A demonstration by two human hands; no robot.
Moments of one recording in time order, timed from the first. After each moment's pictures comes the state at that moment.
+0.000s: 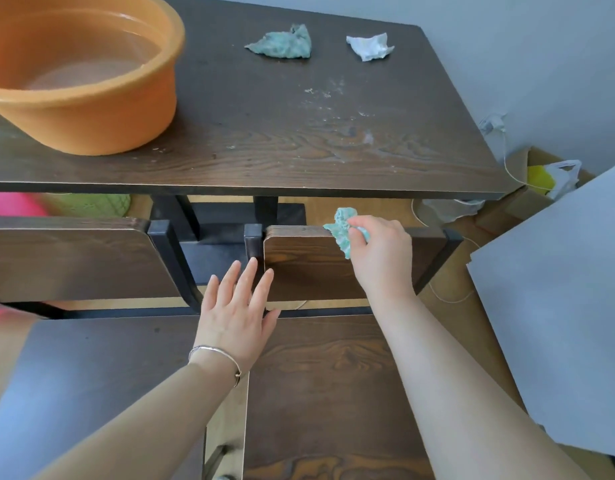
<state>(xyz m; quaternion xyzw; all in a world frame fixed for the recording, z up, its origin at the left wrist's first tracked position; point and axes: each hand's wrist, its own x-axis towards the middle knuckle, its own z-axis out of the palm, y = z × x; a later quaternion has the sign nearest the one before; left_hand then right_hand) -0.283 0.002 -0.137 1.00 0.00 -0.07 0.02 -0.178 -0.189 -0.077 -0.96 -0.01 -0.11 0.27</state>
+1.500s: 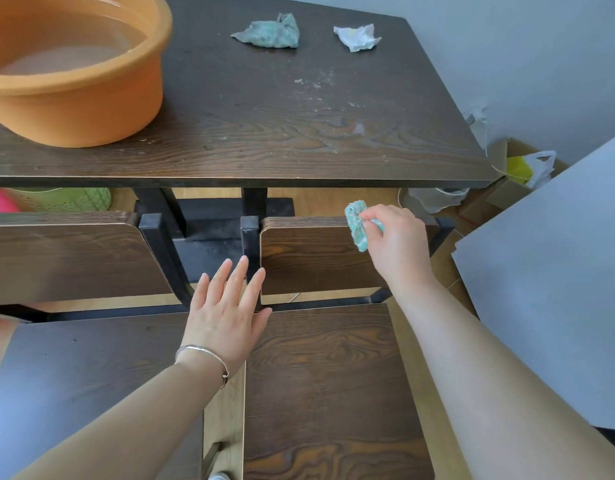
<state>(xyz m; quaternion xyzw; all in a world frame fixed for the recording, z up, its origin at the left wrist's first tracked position) -0.294 0.018 -0.141 1.00 -0.04 -0.05 0.03 -0.179 -0.216 -0.066 -0.97 -0.04 -0.10 0.21</state>
